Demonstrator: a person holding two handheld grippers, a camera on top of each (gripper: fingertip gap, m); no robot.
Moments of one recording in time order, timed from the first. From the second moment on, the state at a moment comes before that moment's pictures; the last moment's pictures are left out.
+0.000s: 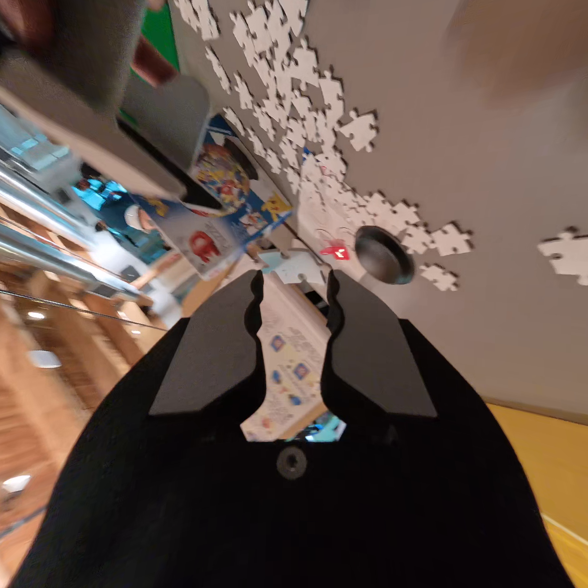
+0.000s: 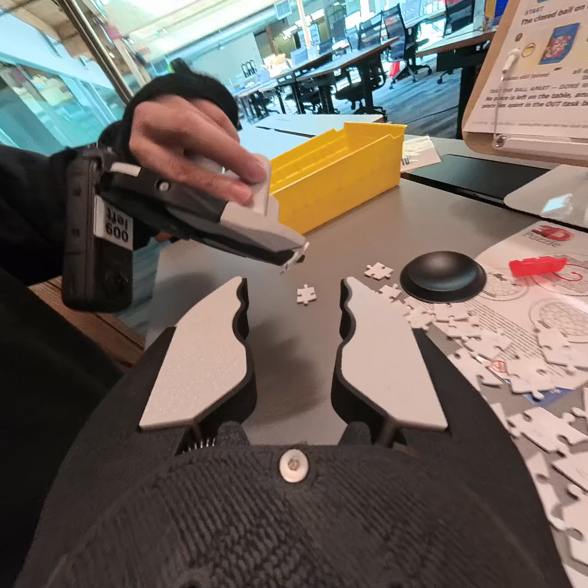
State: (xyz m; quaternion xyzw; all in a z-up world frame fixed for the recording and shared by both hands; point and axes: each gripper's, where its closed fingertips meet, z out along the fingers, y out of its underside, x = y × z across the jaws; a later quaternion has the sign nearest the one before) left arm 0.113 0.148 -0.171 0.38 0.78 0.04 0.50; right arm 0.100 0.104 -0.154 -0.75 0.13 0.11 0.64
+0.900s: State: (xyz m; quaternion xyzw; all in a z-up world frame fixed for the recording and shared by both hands) left arm 0.091 0.160 -0.134 -0.35 0.70 -0.61 0.12; right arm 0.110 0.123 -0.139 -0.60 0.21 0.21 0.74
